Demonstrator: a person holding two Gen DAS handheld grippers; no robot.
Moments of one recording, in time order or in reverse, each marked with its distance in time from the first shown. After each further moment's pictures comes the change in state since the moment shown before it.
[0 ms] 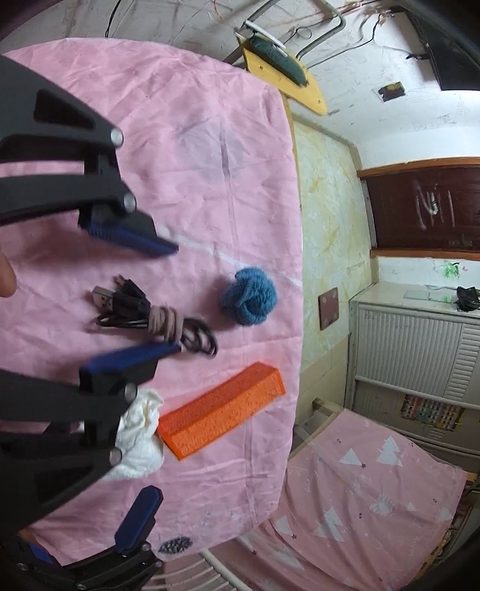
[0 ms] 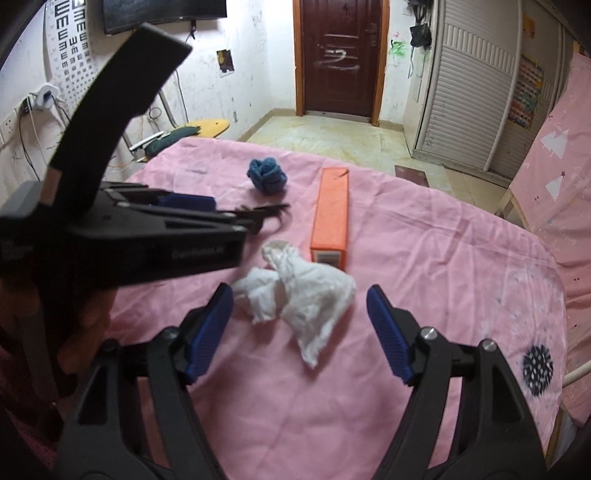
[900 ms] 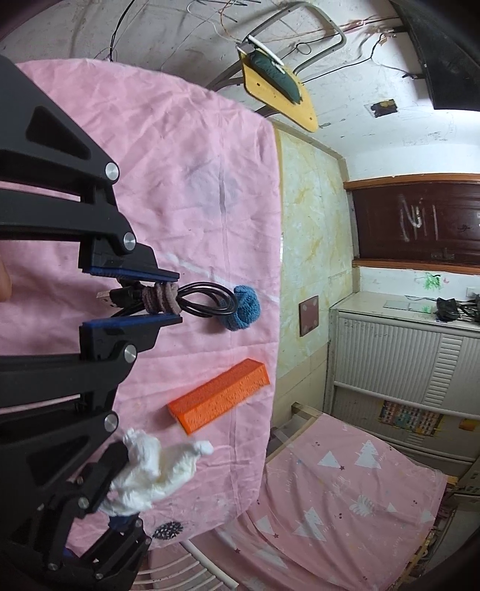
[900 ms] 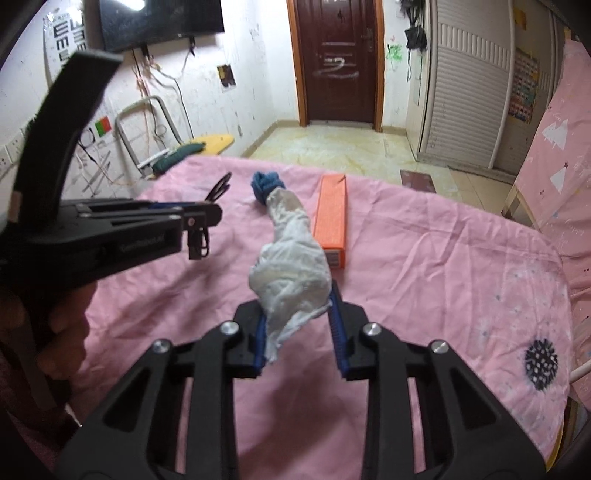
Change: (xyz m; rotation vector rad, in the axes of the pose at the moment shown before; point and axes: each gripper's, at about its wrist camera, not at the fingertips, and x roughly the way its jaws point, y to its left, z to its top) left arm -0.046 0.012 -0.006 -0.037 -0.077 0.001; right arm -0.034 -0.013 -0.008 0.054 -0.088 0.043
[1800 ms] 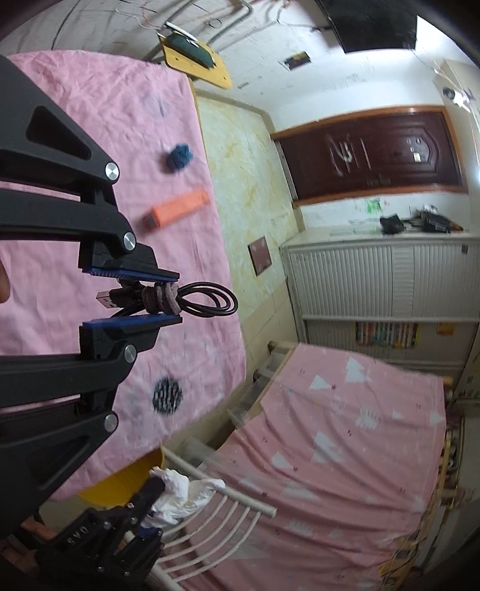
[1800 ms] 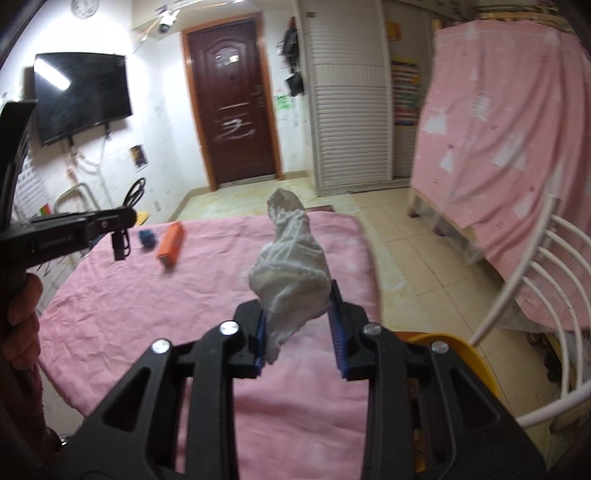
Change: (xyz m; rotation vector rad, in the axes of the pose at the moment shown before) left arm -0.100 -0.190 -0.019 0.250 -0.172 -0.121; right arm -0.171 -0.138 -0.095 0.268 -0.230 -0.304
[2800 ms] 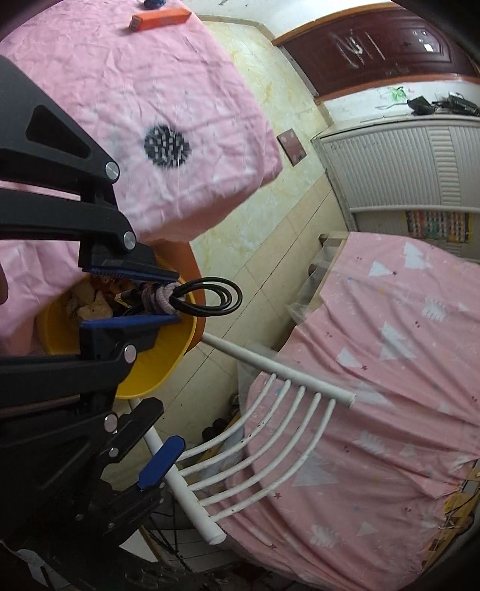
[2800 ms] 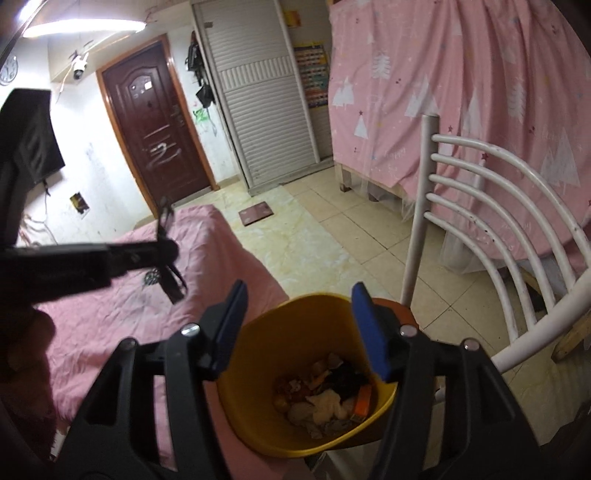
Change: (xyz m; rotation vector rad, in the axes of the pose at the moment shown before) left arm 0.074 -0.225 -0.003 0.157 0.237 -0.318; right arm -0.032 -0.153 -0.048 0.256 0.007 -0.145
